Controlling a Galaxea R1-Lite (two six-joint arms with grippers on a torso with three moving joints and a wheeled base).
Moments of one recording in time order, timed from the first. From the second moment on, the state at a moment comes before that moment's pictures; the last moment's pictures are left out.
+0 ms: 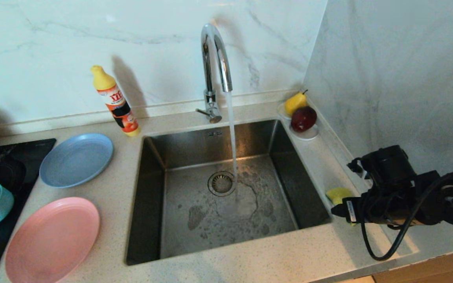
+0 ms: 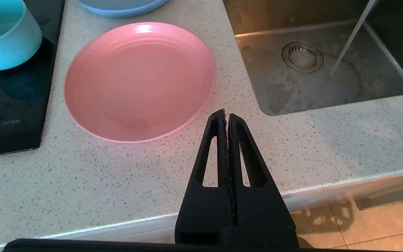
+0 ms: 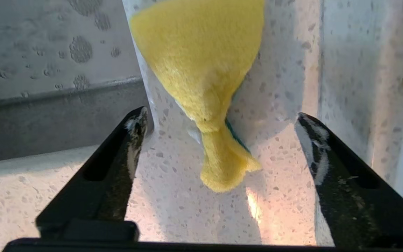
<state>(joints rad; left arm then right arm) 0.00 0.00 -0.01 0.05 -0.02 0.04 0.31 1.76 -0.90 -0.01 -0.22 0.24</state>
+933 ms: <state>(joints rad) 0.00 0.00 -0.01 0.05 -0.01 0.04 0.31 1.77 -0.89 -0.03 -0.22 0.24</state>
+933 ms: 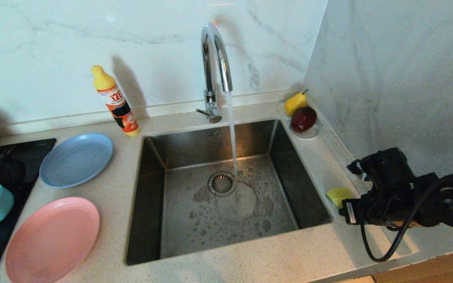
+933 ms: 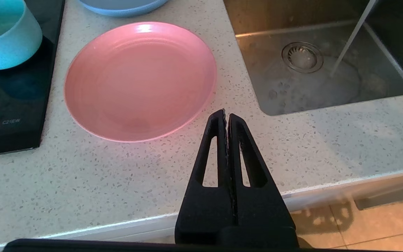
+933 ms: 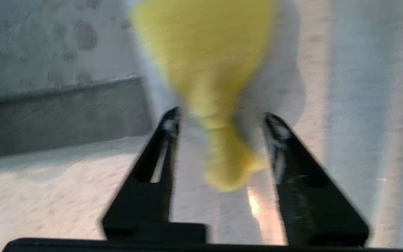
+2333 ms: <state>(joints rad) 0.00 0.00 -0.01 0.05 -0.02 0.04 0.76 1.42 -1.07 0.34 -0.22 0.25</state>
